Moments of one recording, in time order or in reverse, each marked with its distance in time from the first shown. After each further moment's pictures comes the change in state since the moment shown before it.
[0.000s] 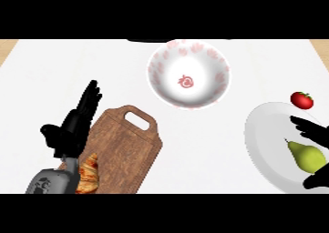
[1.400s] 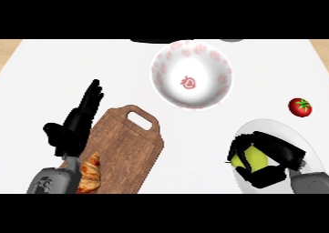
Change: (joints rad) left arm -0.009 -0.022 0.020 0.000 -0.033 -0.038 0.013; right arm -0.031 0.180 0.336 -0.124 0.326 0.003 -0.498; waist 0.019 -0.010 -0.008
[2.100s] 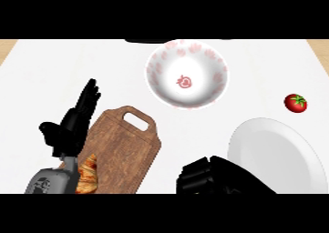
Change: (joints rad) left arm 0.005 -0.005 0.016 -0.016 -0.004 0.014 0.019; right arm 0.079 0.317 0.266 -0.513 -0.024 -0.142 -0.036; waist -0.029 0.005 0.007
